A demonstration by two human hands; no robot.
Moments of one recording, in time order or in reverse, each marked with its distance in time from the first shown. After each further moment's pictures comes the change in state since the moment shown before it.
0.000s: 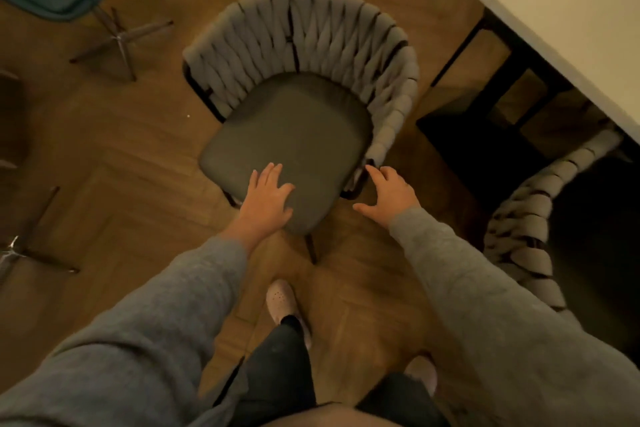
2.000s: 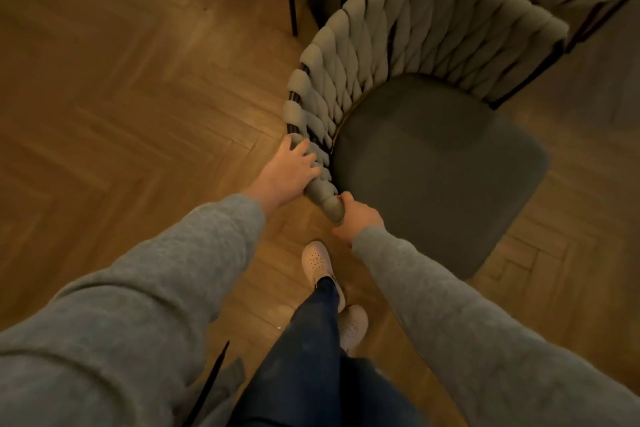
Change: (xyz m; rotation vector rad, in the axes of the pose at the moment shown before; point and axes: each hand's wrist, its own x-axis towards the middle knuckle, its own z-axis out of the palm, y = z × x) left_hand 0.600 -0.376 -0.196 1.019 0.084 1.750; right_hand 0.538 -0.513 -0.050 0.969 0.227 1.130
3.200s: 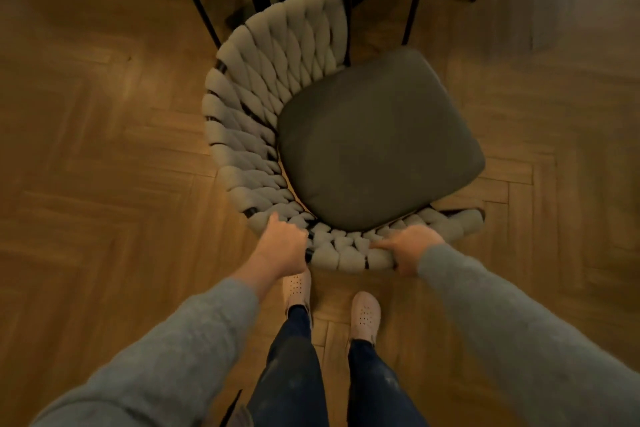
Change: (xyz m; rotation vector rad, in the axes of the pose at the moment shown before) left_hand -0.060 0.119 0.013 -0.168 -0.222 0.123; right_hand -0.098 0.131 0.041 -0.569 -0.154 -0.110
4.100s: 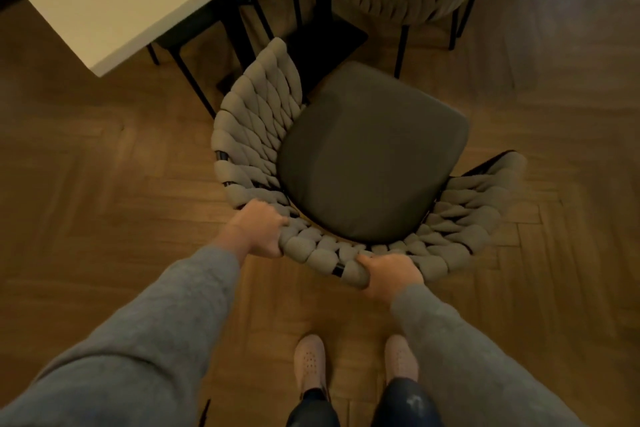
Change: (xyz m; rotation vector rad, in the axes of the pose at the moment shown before) left_hand 0.124 -0.161 -0.100 0.232 0.133 0.168; right_hand 0.076 0.007 -0.104 0.426 0.185 0.248
